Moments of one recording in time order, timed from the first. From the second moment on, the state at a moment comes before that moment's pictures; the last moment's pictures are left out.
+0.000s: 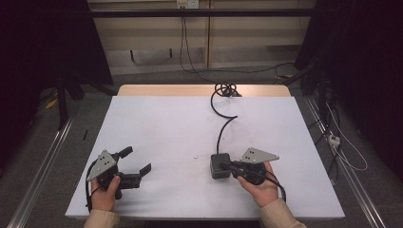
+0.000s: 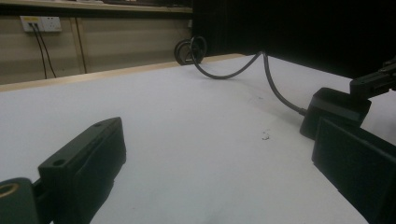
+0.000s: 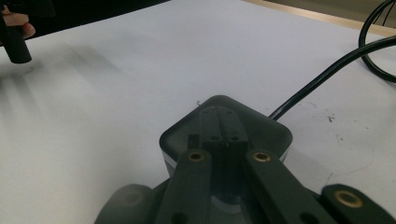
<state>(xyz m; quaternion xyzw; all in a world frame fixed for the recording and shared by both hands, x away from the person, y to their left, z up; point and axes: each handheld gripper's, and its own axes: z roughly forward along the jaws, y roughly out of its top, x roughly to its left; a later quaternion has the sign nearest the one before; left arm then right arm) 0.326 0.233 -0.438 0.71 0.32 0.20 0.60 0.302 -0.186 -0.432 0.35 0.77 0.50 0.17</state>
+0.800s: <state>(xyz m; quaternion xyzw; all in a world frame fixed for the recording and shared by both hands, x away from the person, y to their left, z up) 0.325 0.233 -0.438 0.71 0.32 0.20 0.60 0.300 -0.183 -0.431 0.34 0.78 0.49 0.18</state>
